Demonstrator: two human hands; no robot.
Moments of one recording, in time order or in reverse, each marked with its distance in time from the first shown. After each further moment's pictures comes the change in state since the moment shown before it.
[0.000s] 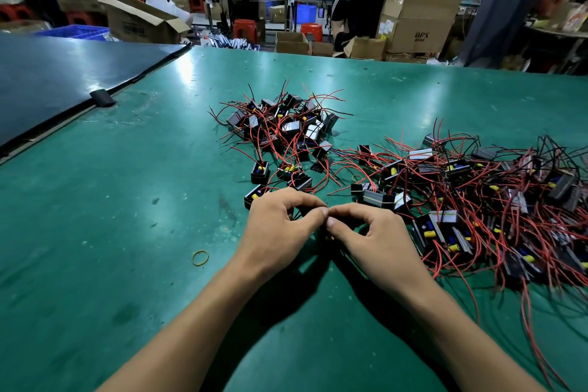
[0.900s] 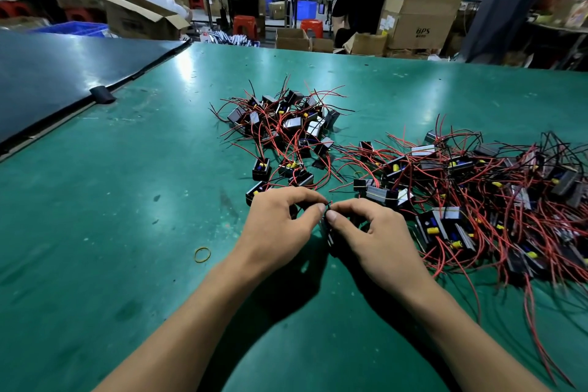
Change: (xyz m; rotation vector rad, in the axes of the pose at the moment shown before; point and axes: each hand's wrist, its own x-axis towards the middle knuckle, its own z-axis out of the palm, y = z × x) left_hand 0.001 0.002 -0.002 0.054 -0.010 0.010; right_hand 0.002 0.010 0.003 -0.035 0.041 -0.014
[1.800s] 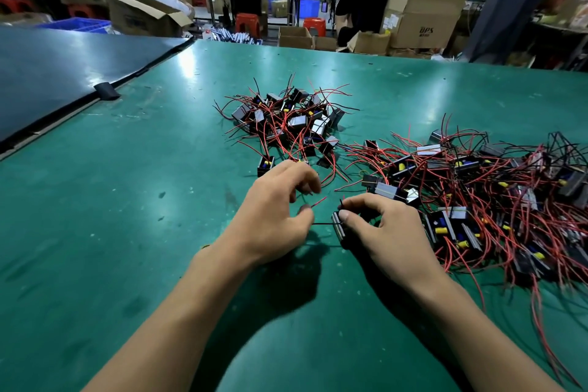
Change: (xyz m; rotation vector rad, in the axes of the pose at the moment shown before) left_hand 0.006 0.005 -0.026 0.134 -0.095 0.210; right_hand 0.006 0.000 -0.005 -0.122 0.029 0.016
